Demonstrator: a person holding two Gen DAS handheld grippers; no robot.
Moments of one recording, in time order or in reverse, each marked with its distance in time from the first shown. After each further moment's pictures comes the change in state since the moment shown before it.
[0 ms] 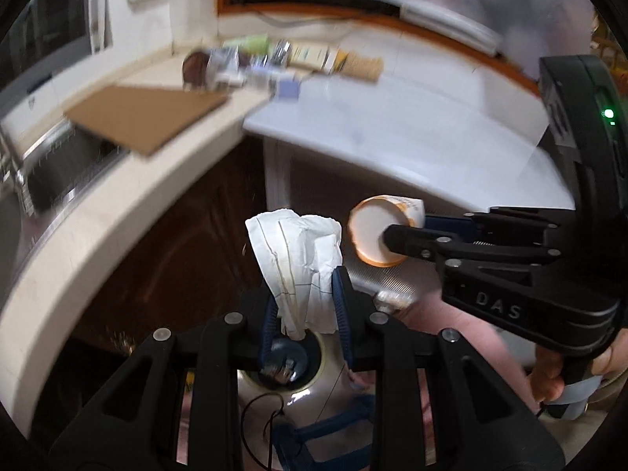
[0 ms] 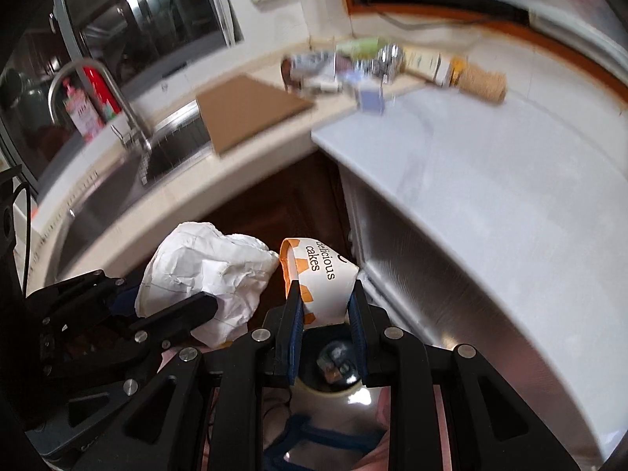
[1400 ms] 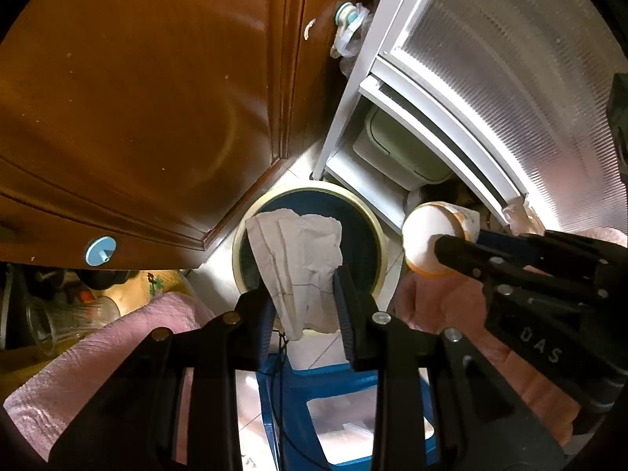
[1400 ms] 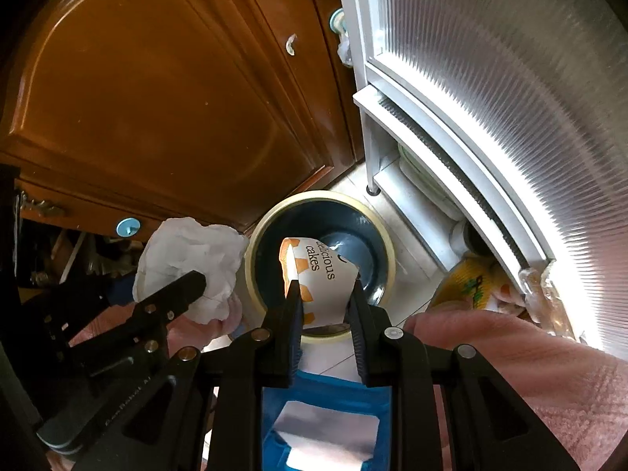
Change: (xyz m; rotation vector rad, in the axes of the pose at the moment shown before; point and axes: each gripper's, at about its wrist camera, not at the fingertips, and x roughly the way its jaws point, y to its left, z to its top) left arm 0.282 0.093 -0.165 -0.245 0.455 0.064; right arm 0.345 -0.039 -0.131 0.084 0.453 -0.031
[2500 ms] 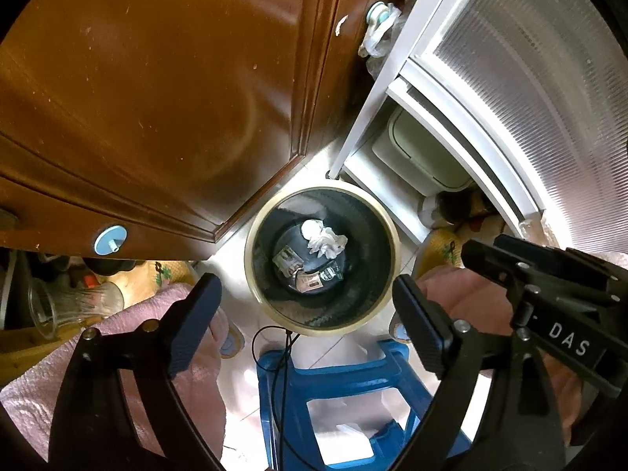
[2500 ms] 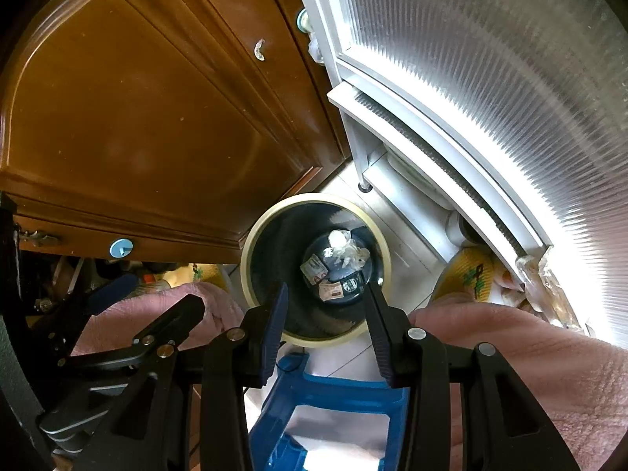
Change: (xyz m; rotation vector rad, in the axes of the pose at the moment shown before) left arm 0.001 0.015 0.005 -0.059 0.006 0.042; right arm -0.003 -0.013 0.001 0.091 -0.012 -0.004
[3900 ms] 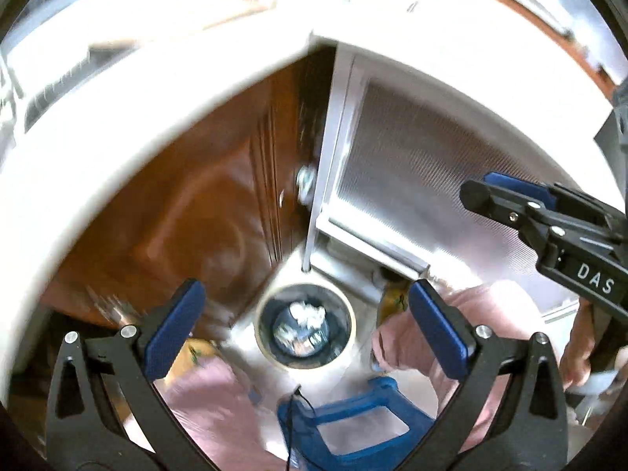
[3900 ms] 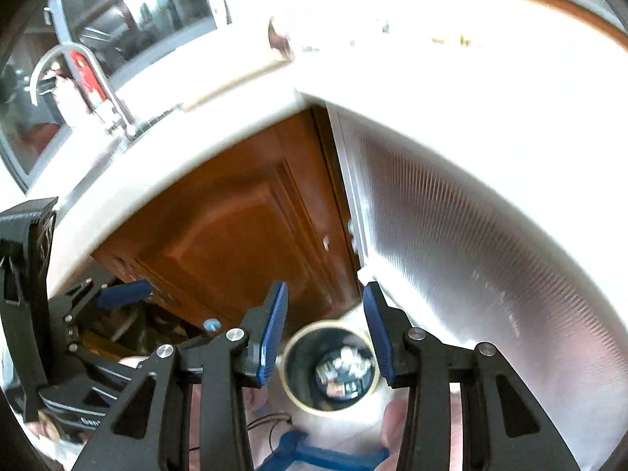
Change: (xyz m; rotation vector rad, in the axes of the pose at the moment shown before) left arm -0.260 -0.049 0.023 0.217 -0.367 -0.044; right arm -0.286 0.033 -0.012 -0.188 -0.517 0.078
